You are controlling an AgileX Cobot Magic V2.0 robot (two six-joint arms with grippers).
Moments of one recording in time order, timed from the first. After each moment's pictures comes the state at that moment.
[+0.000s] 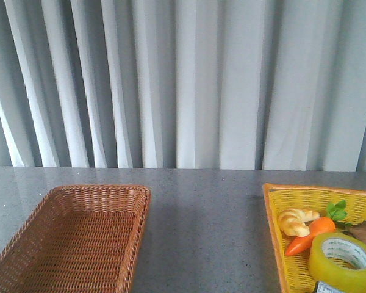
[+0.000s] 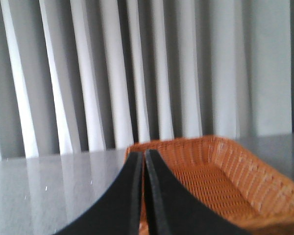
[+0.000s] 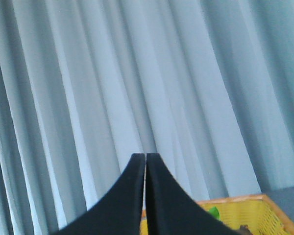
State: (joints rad) left arm 0.00 -0.01 0.02 0.12 -0.18 -0.13; right arm 0.01 -0.01 0.02 0.10 -0.36 0.13
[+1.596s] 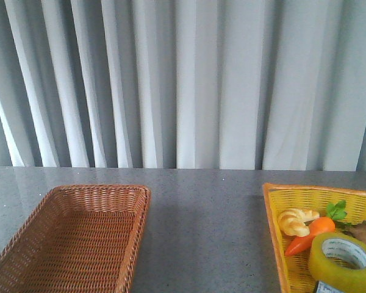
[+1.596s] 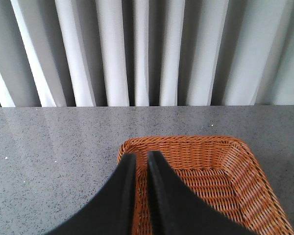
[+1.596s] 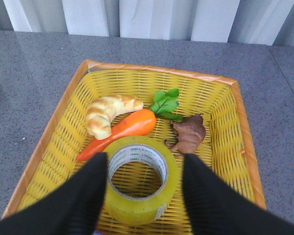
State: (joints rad) left arm -0.01 1.12 -1.06 0.00 0.31 -0.09; right arm 0.01 1.07 -1.03 -0.18 0.57 0.15
